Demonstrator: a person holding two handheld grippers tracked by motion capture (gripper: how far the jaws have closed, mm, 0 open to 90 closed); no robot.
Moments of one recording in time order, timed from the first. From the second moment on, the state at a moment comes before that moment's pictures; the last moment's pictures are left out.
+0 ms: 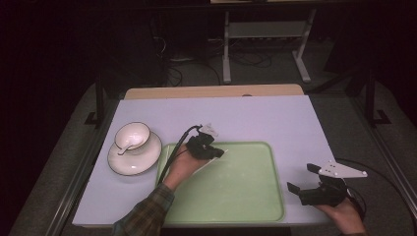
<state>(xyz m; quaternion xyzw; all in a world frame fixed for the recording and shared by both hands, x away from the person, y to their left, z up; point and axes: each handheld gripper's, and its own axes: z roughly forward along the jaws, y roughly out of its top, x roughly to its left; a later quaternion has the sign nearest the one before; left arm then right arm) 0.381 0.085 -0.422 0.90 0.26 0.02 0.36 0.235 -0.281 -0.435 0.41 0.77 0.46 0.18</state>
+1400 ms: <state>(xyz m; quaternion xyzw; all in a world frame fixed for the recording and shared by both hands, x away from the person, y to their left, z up) 0.409 0.107 -0.431 0.89 0.31 0.06 0.32 0.235 -0.280 -0.435 0.41 0.77 0.46 0.18</state>
